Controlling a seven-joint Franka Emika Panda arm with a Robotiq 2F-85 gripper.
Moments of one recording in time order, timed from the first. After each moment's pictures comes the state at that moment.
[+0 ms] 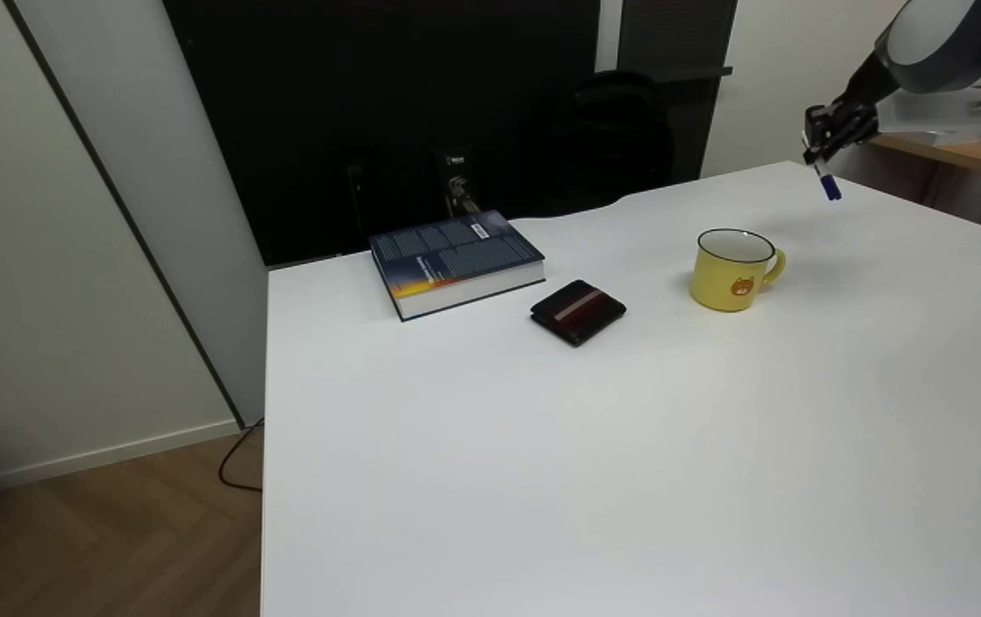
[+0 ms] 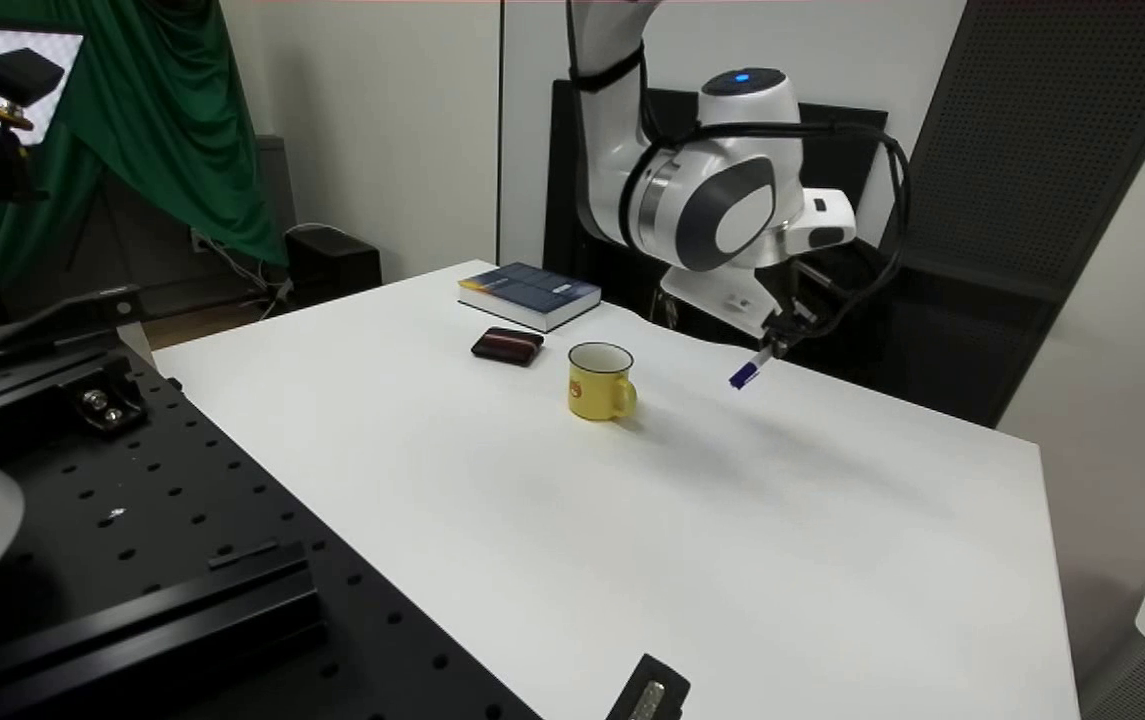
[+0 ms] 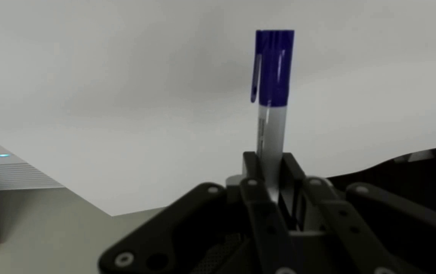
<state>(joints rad) -0.13 1.07 -0.05 -1.69 0.14 3.33 0.03</state>
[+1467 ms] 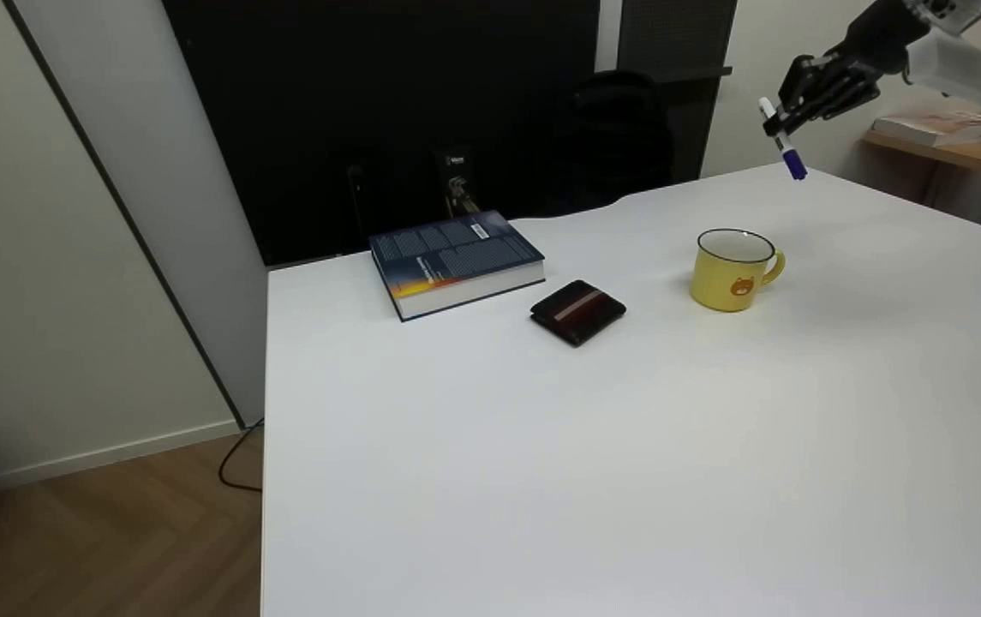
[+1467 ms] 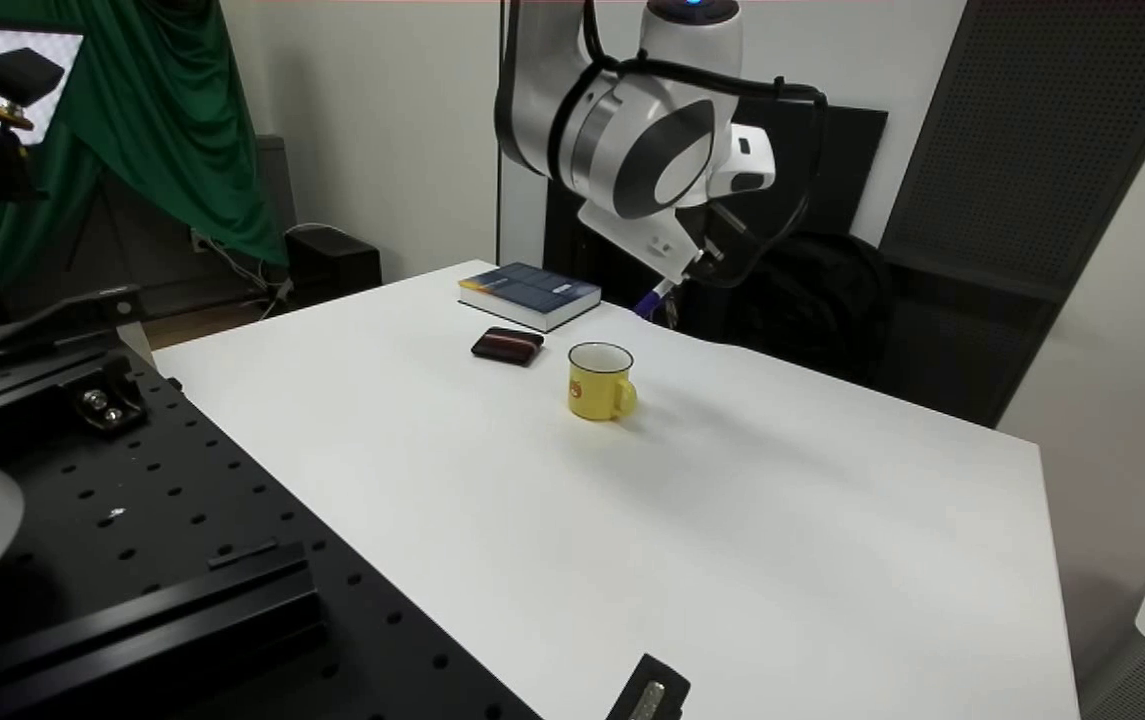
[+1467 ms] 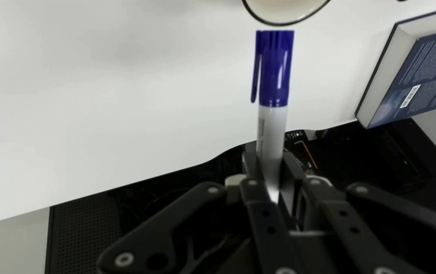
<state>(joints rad) -0.49 0.91 0.39 -2.01 -0.21 3.45 0.04</state>
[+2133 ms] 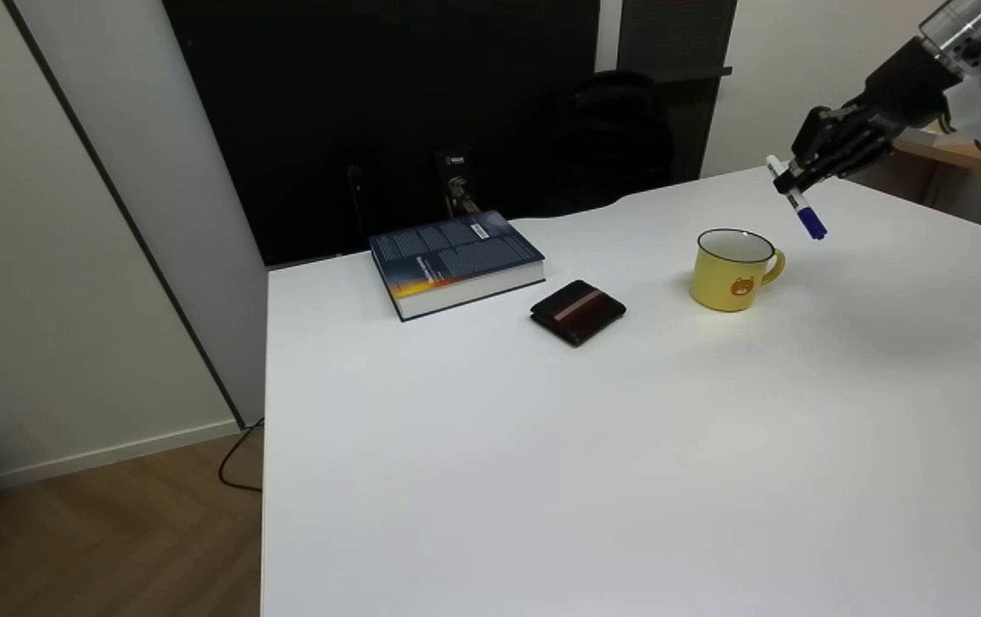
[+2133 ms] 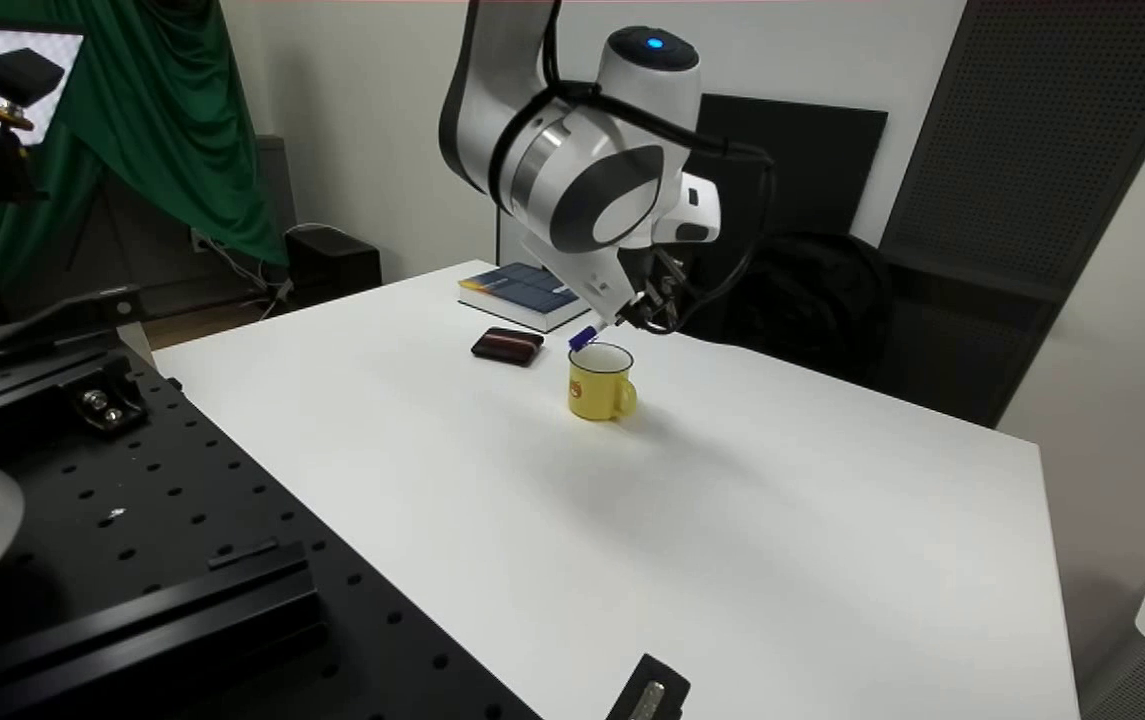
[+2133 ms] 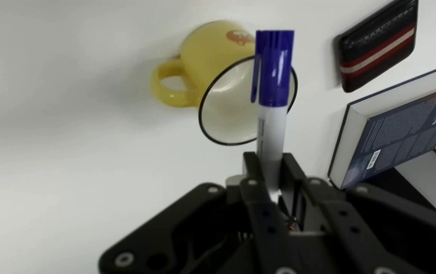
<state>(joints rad) -0.57 0.96 0.47 -2.15 -0.23 3.45 0.04</state>
